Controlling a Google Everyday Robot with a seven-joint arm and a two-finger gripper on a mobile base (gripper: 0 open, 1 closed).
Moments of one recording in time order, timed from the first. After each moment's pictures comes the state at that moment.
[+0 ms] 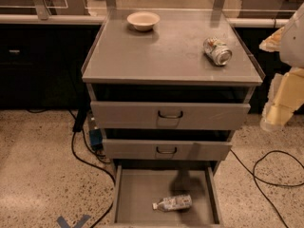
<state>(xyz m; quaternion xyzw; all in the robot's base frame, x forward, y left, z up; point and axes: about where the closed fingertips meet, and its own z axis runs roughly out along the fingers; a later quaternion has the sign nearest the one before) 0.438 -0.217 0.976 -0.60 0.78 -0.03 0.16</state>
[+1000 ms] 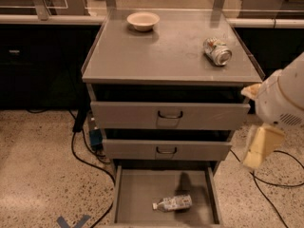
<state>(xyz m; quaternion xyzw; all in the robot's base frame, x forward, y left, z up) 0.427 -0.212 0.868 -0.61 0.78 0.00 0.16</state>
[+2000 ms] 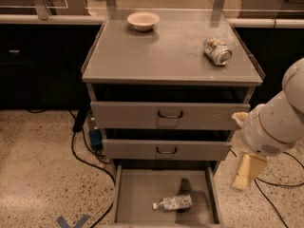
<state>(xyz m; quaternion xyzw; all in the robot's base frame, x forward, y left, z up) 0.416 -0.208 0.792 -0.61 0.78 0.00 0.15</state>
